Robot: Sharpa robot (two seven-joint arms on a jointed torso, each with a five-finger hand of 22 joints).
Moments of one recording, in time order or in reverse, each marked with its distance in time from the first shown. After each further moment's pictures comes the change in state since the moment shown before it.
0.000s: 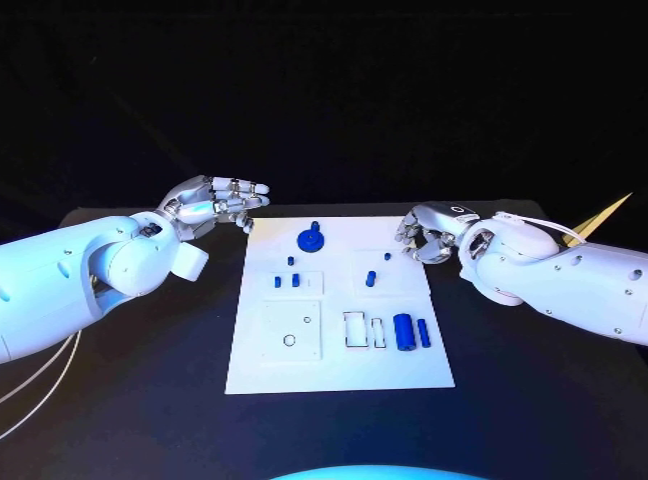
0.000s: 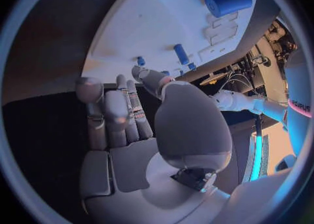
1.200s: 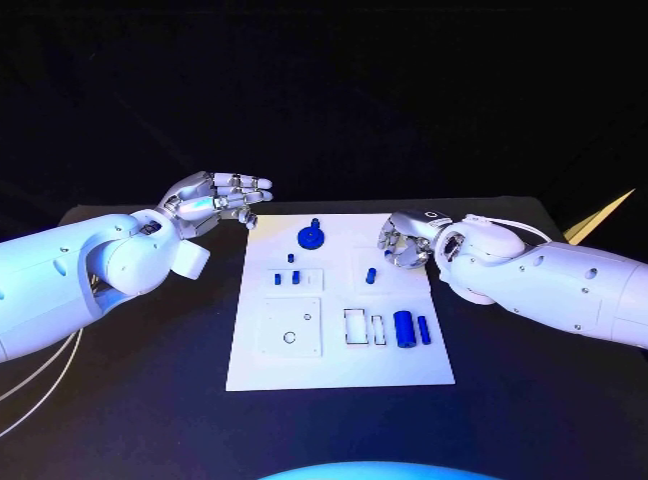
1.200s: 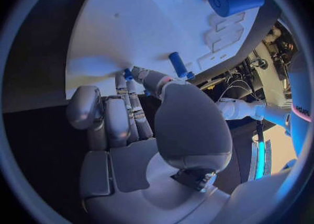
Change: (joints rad) left arm 0.000 -0.014 0.000 0.034 0.029 0.014 0.017; left_hand -0.009 0.009 0.000 0.000 0.000 0.000 0.000 0.000 -0.002 0.000 0.000 0.000 0.000 0.000 0.000 -0.007 -0.001 0.000 0.000 0.000 -0.012 -0.010; right arm -0.023 0.105 -0.001 -0.074 -0.025 0.058 -0.018; right_hand 0.004 -0.004 0.025 0.025 0.001 -0.002 0.002 0.000 0.034 0.007 0.006 0.014 0.038 0.000 0.000 0.132 0.100 -0.031 0.075 -0.003 0.173 0.183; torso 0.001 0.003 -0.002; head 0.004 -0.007
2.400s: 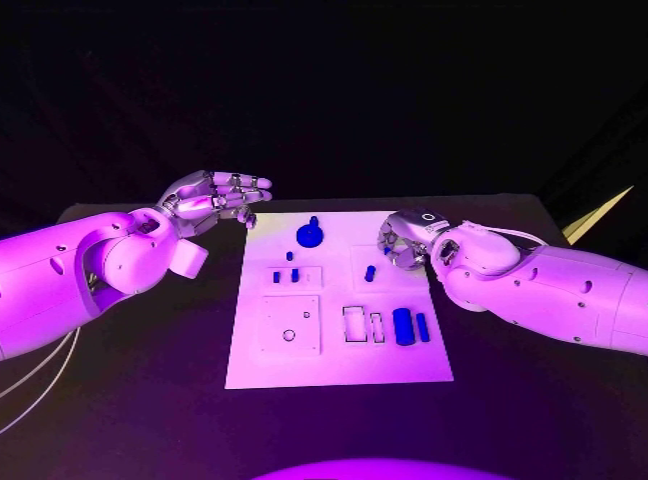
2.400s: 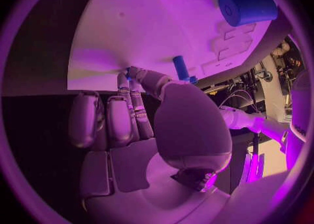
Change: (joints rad) left arm 0.000 -0.003 0.000 0.003 -0.002 0.014 -0.011; left_hand 0.000 0.000 0.000 0.000 0.000 0.000 0.000 0.000 -0.001 0.000 0.000 0.007 0.000 -0.007 0.007 0.000 -0.001 0.000 0.000 0.000 -0.008 -0.005; right arm -0.018 -0.012 -0.008 0.047 -0.135 -0.088 -0.088; right_hand 0.036 0.036 0.057 -0.058 -0.016 0.081 -0.045 0.066 0.057 0.046 -0.029 -0.002 -0.018 -0.015 -0.038 0.035 0.006 -0.023 0.044 -0.034 0.128 0.134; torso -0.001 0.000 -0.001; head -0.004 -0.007
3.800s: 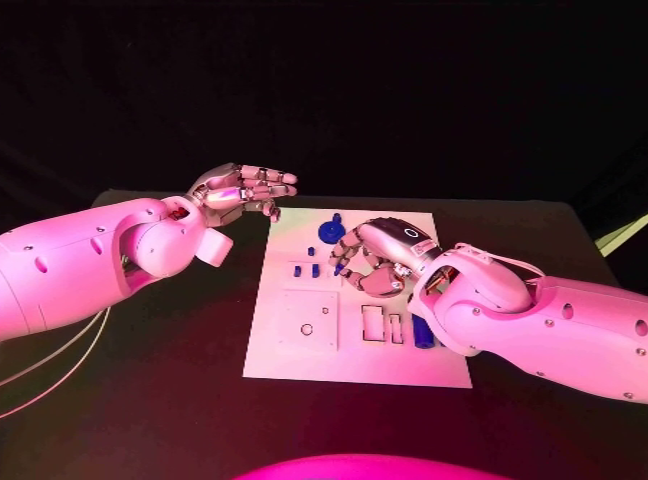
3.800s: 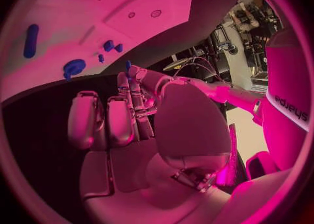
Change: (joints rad) left arm -0.001 0.008 0.000 -0.018 0.000 0.006 -0.009; left_hand 0.000 0.000 0.000 0.000 0.000 -0.007 0.007 0.000 -0.003 -0.015 0.000 0.000 0.000 0.000 0.000 0.000 -0.001 0.000 0.000 0.000 0.000 -0.008; right arm -0.008 -0.006 0.014 0.366 0.114 -0.128 0.072; right_hand 0.000 0.000 0.002 -0.002 -0.019 0.002 -0.002 0.000 0.000 0.011 -0.004 0.000 0.000 0.000 0.000 0.008 0.000 -0.008 0.000 0.000 0.011 0.008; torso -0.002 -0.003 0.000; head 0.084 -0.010
